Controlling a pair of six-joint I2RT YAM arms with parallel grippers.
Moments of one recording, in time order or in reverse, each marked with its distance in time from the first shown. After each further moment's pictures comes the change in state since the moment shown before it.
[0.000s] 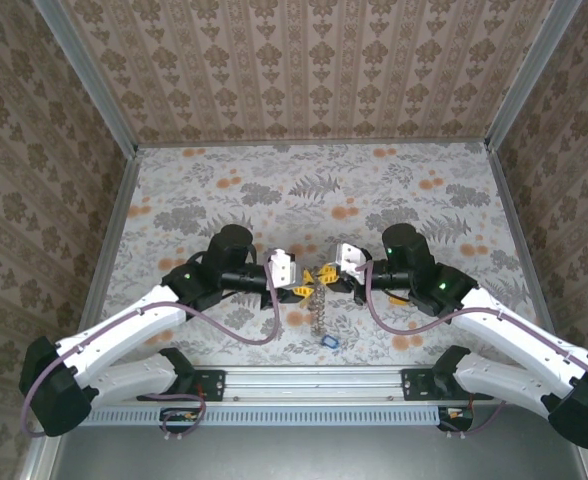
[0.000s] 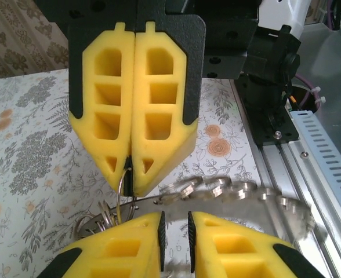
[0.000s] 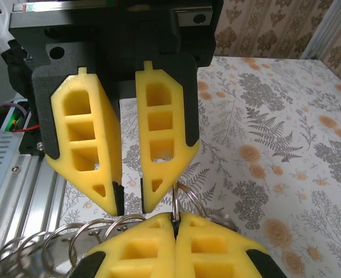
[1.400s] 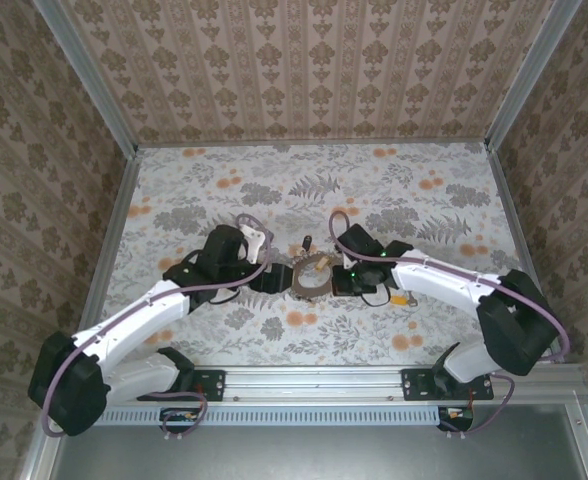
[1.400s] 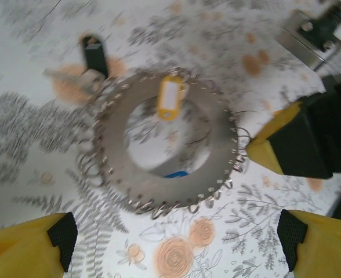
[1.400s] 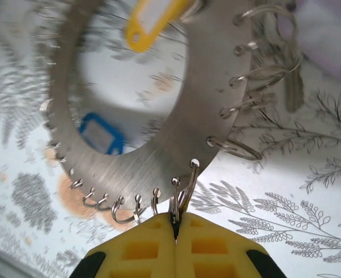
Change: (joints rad) left arm 0.188 0.052 -0.086 -0.082 -0.322 -0.816; right arm -0.022 0.485 0.140 -0.342 0.374 0.997
